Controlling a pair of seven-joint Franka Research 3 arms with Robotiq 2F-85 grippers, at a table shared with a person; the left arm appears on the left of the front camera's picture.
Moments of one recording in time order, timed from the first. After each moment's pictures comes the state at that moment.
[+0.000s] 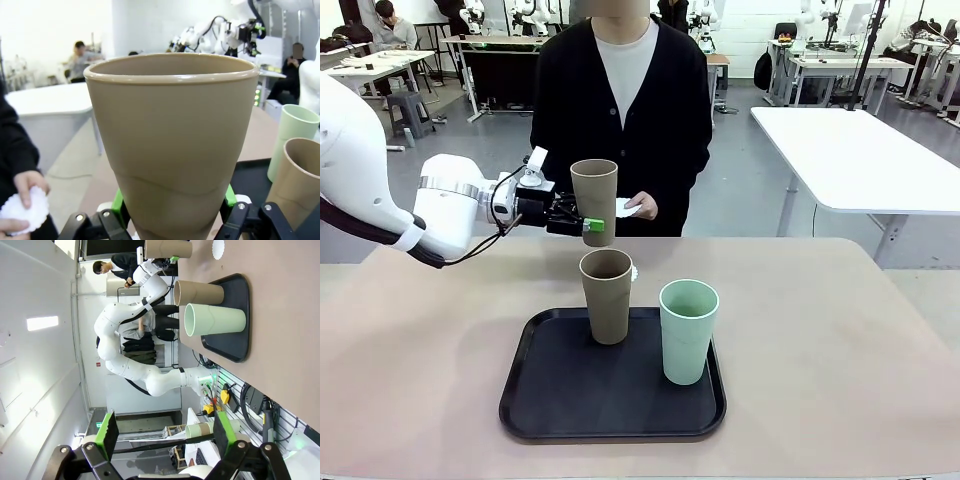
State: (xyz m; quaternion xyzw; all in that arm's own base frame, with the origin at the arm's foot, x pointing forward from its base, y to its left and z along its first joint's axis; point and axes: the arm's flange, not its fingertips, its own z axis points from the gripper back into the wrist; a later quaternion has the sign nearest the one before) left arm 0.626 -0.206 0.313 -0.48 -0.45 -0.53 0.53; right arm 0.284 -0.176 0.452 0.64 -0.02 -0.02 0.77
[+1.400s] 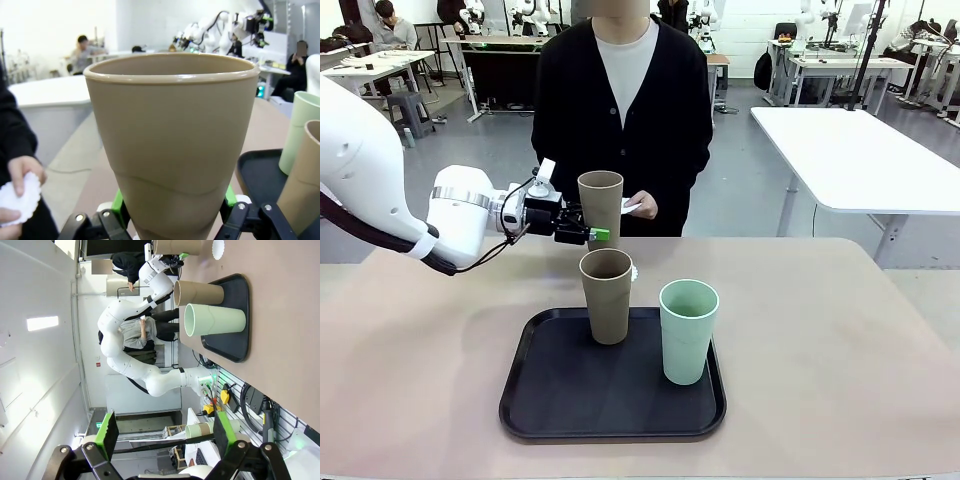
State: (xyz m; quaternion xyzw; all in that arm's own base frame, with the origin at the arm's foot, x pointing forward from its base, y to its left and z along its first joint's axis) left arm 0.637 -0.217 0.281 -0.47 -0.45 -0.53 0.54; right arm 0.284 -0.176 0.452 0.64 -0.02 -0.02 0.77
